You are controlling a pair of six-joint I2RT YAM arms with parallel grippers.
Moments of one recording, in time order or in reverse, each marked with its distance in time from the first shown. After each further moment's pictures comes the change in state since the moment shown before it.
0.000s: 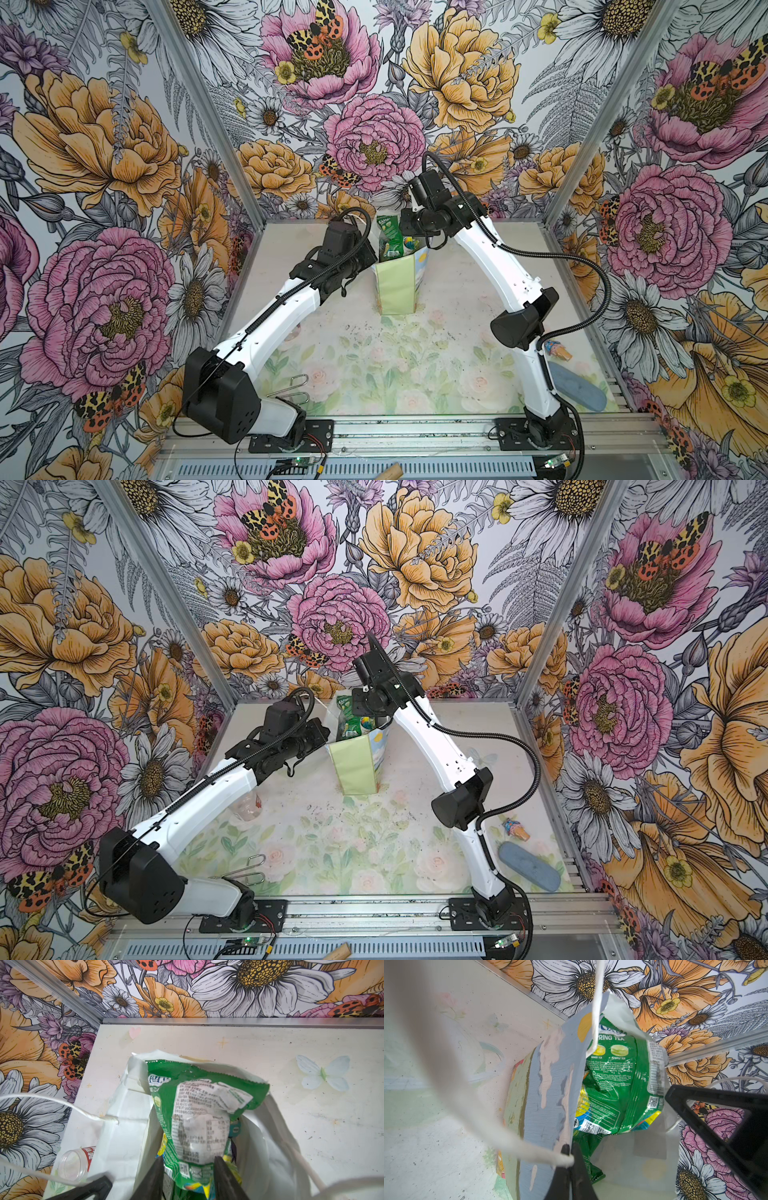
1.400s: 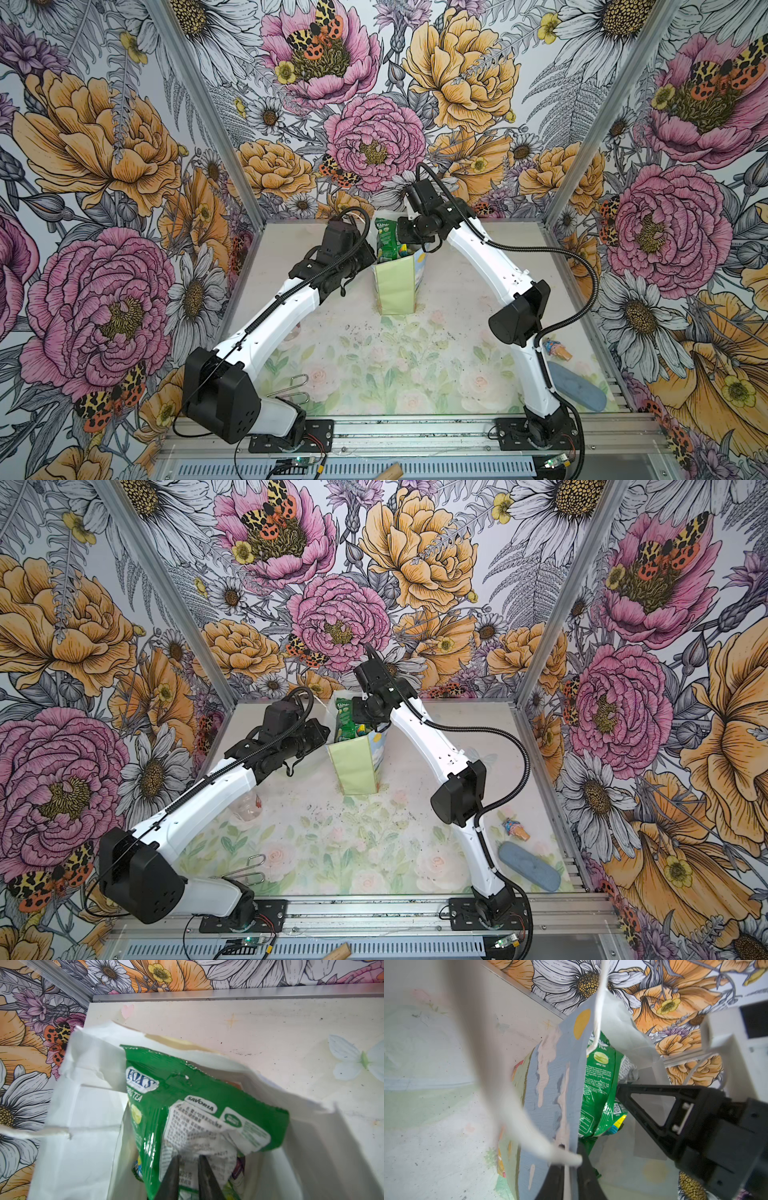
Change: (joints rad) left arm 0.008 0.000 0.000 0.000 0.009 0.000; right arm -0.013 0.025 -0.125 0.074 -0.112 -0.009
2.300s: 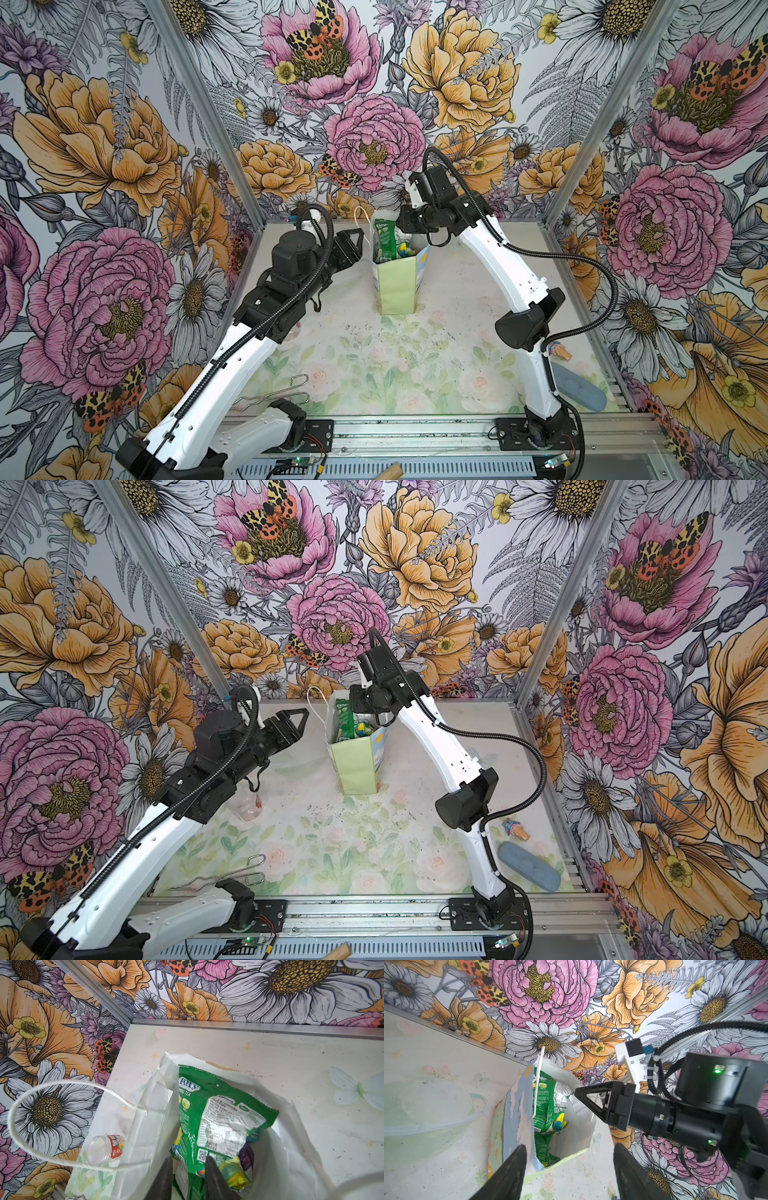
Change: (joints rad) left arm -0.035 -0.402 -0.017 -0.027 -0.107 0.098; right arm 0.003 -0.062 0.084 -0.009 -0.028 -0.034
